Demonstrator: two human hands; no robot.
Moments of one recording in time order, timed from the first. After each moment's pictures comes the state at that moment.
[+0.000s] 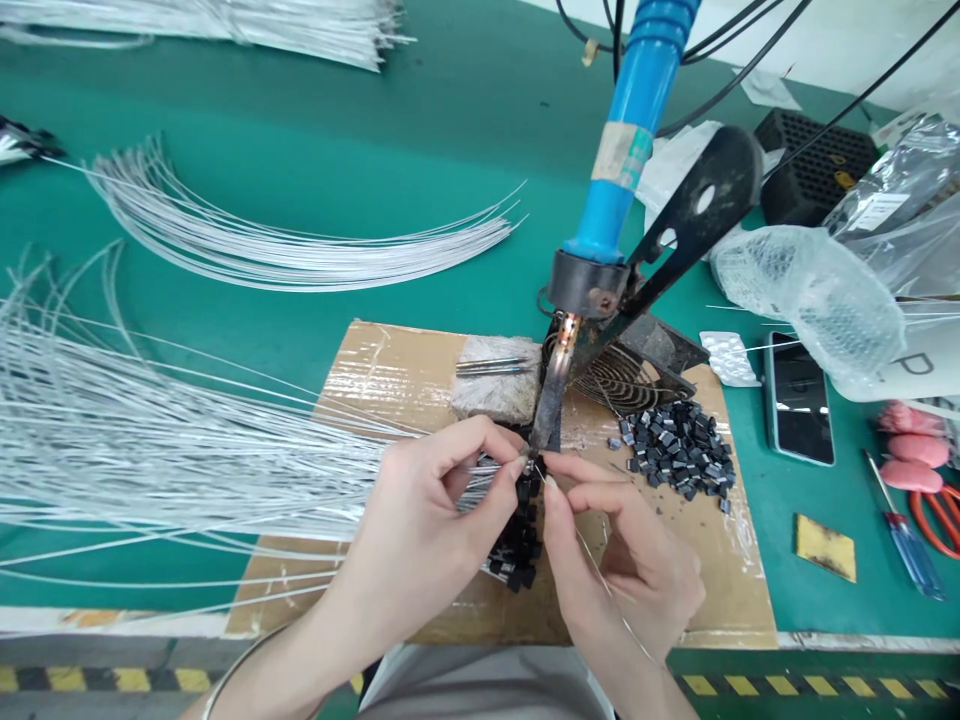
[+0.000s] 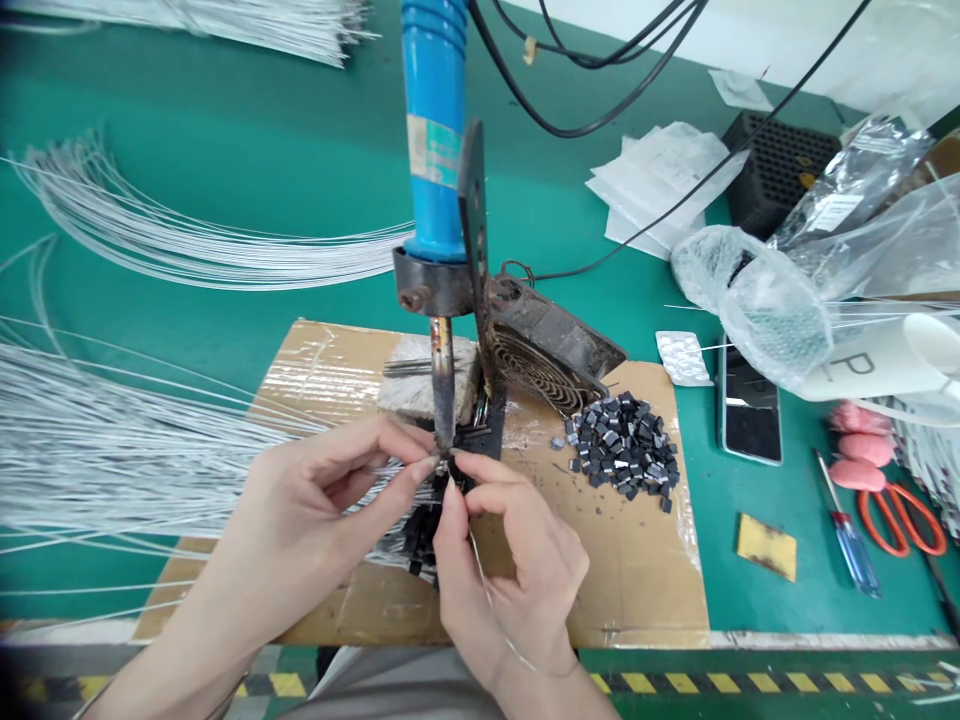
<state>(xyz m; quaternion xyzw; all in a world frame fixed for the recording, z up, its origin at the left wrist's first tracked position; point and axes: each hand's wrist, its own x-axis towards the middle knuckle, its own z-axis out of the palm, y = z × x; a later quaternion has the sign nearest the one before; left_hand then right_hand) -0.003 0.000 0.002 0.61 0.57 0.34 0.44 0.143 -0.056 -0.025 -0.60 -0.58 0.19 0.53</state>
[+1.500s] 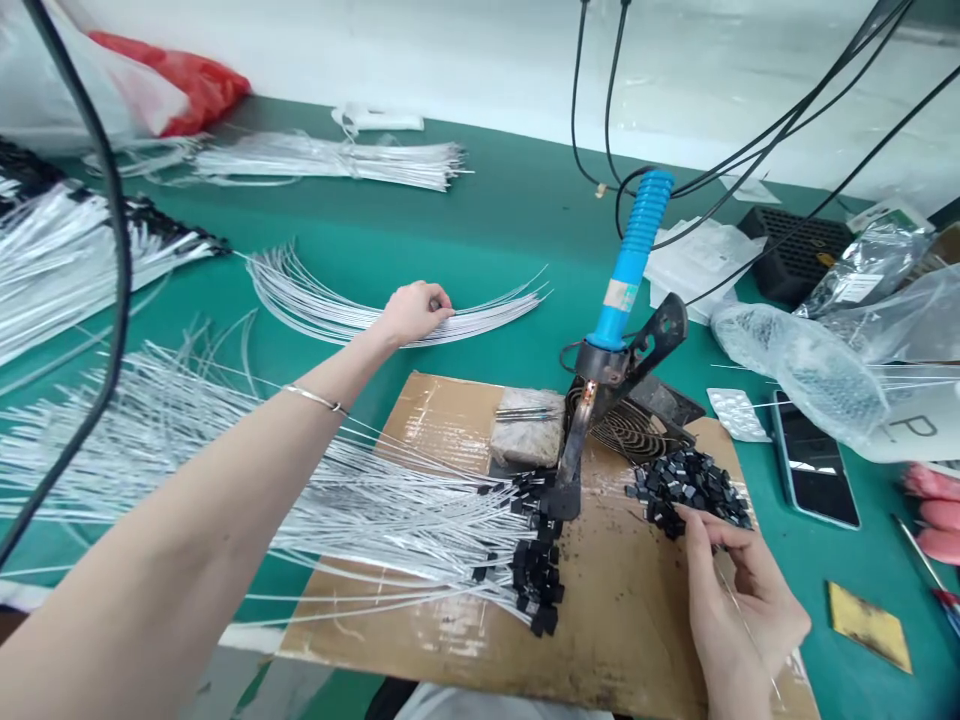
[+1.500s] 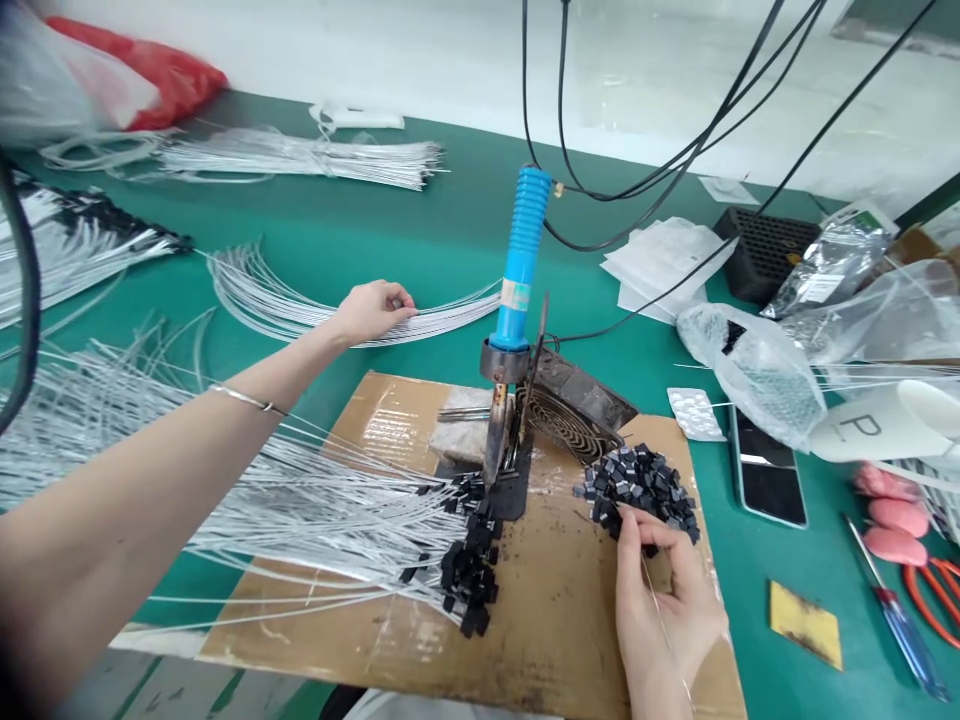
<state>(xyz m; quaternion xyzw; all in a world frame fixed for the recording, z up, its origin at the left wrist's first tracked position) -0.127 0.255 -0.052 0.73 0.65 0.13 0.14 0.238 -0.067 -0.090 -0.75 -0.40 0.06 0.52</state>
